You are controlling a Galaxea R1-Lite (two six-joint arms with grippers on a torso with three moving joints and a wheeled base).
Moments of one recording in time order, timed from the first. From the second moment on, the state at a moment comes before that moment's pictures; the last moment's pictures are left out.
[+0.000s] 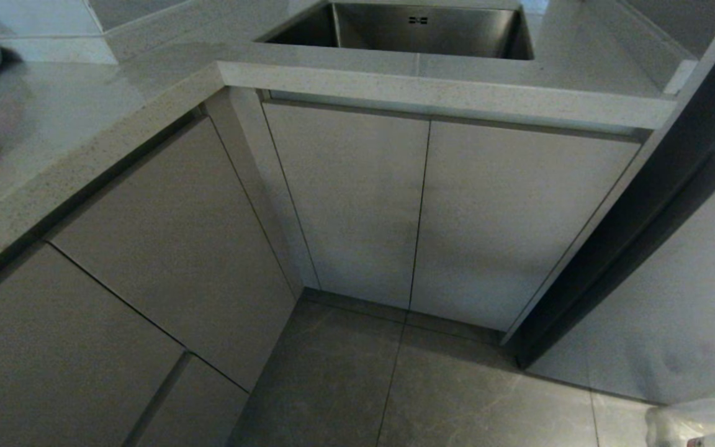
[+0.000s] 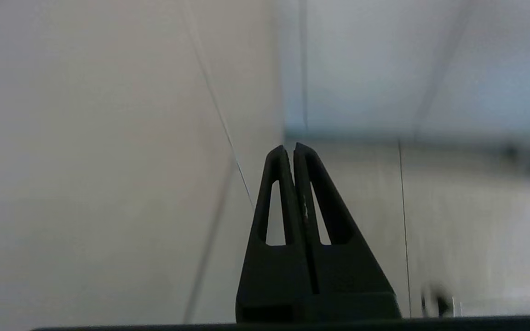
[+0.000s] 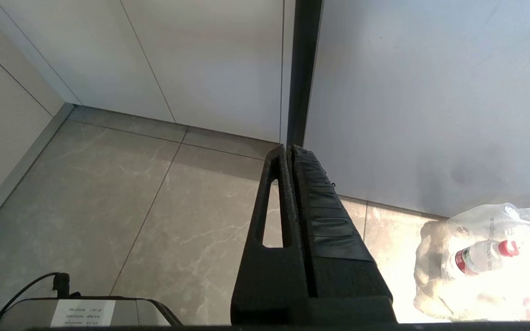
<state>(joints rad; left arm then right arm) 0.00 0.00 -0.01 -0.02 -0.03 0.16 0.00 0.00 0.00 0.01 -0.01 0.01</state>
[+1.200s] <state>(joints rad) 0.00 0.00 0.00 -0.01 -0.02 0.03 0.00 0.00 0.00 0.01 -0.01 0.01</state>
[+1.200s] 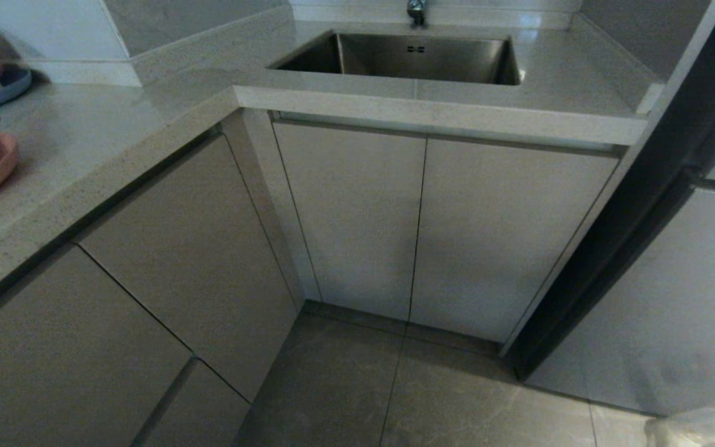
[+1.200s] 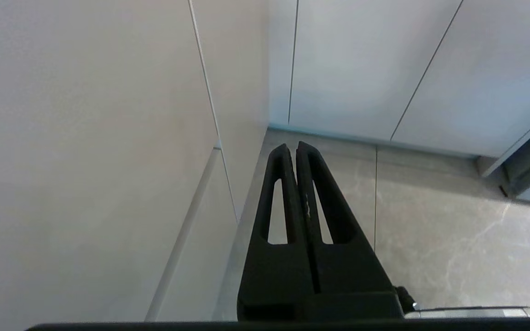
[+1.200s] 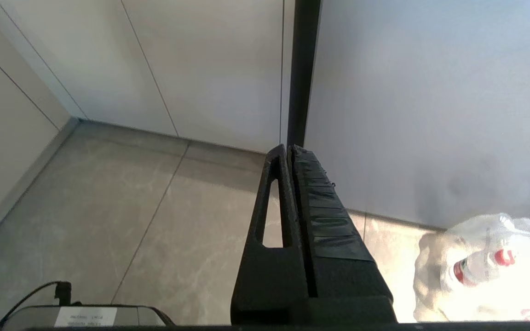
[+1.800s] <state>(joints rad) 0.00 0.00 0.00 -0.01 -0.02 0.03 0.00 0.00 0.00 0.01 -0.01 0.01</state>
